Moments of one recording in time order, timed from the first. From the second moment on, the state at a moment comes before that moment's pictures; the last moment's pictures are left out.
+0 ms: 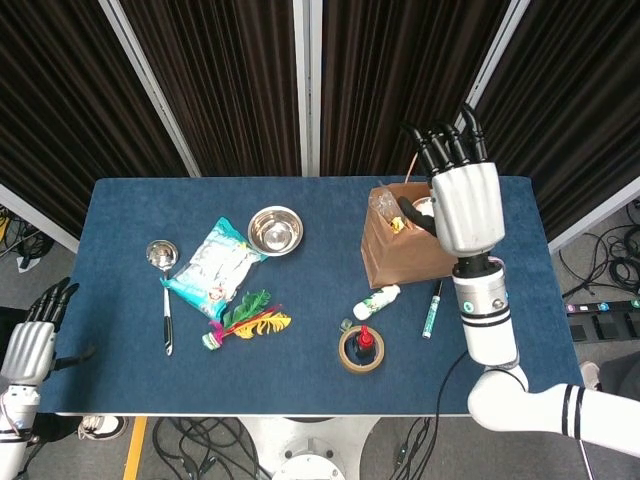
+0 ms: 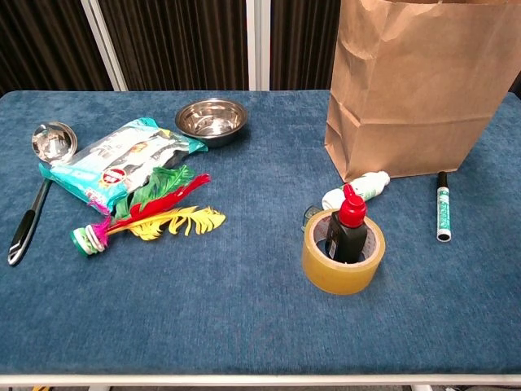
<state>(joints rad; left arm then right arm) -0.12 -1.46 -0.03 -0.96 1.54 1.51 -0.47 0.81 -1.27 0.49 -1.88 -1.20 1.44 -0.60</state>
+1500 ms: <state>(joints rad) -0.09 -1.44 -0.01 -1.00 1.54 1.53 -0.46 0.87 -1.13 0.05 -1.98 -0.99 0.76 -0.44</state>
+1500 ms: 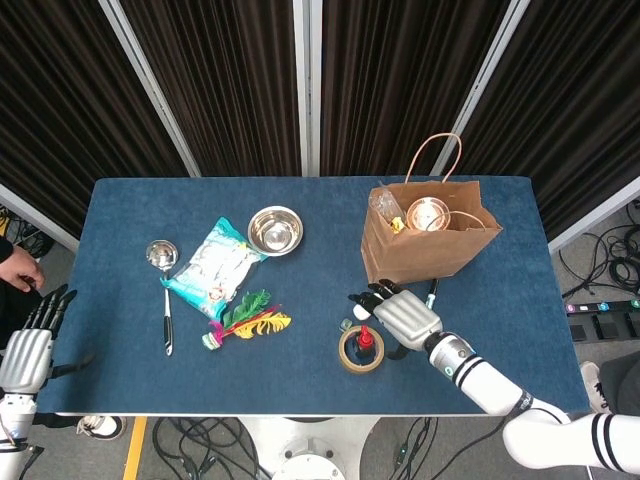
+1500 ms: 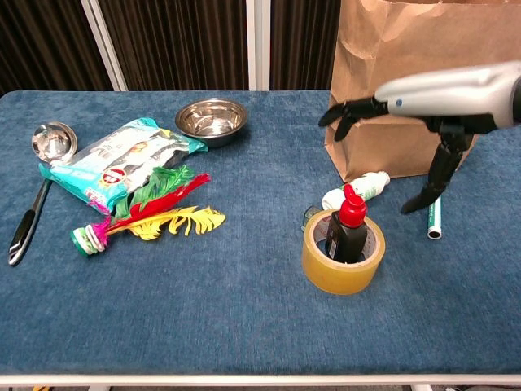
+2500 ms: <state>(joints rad) -0.05 -1.42 0.00 -1.01 1.55 1.57 -0.47 0.96 -1.36 -0.07 -1.87 -0.84 0.81 -0.62</state>
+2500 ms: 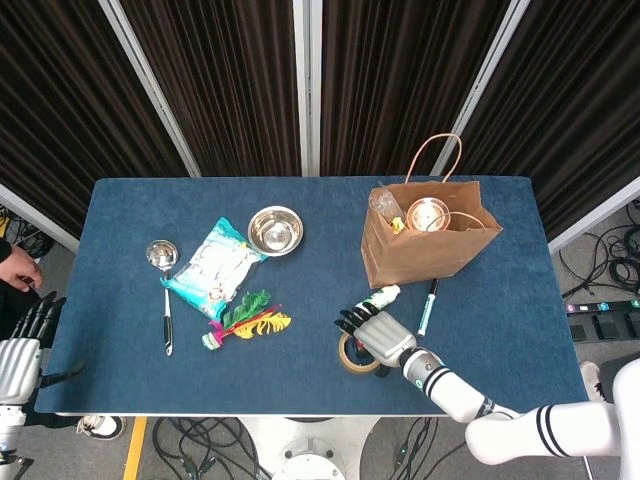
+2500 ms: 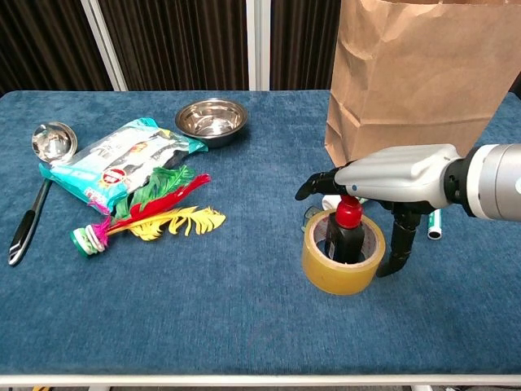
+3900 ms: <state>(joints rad) -0.05 -1.41 0.00 -1.01 1.56 1.56 -0.47 0.90 -1.45 -0.06 -1.79 -0.92 0.95 -0.65</state>
